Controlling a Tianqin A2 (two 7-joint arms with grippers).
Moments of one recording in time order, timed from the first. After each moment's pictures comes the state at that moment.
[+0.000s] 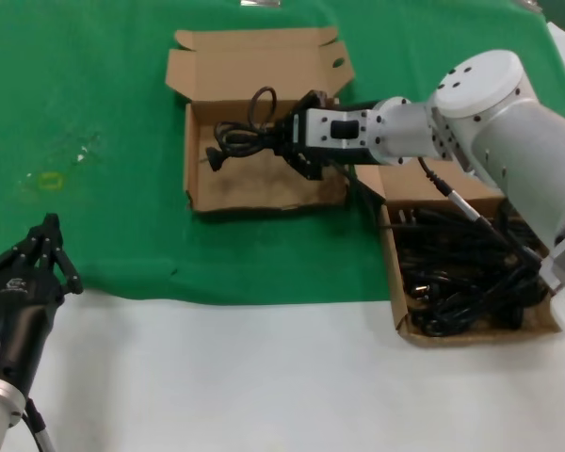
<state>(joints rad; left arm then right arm) 0.00 -0.30 1.60 -1.60 -1.80 0.00 0.00 1.35 0.00 -2.43 0.10 1.84 -0.62 -0.77</state>
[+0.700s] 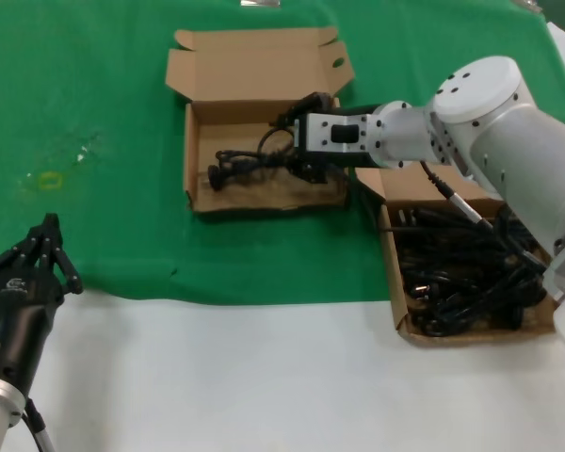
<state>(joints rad) 0.00 -0.30 1.60 -1.60 -1.80 0.00 0.00 1.35 0.00 -2.59 0.09 2.00 -0.59 -0.79</state>
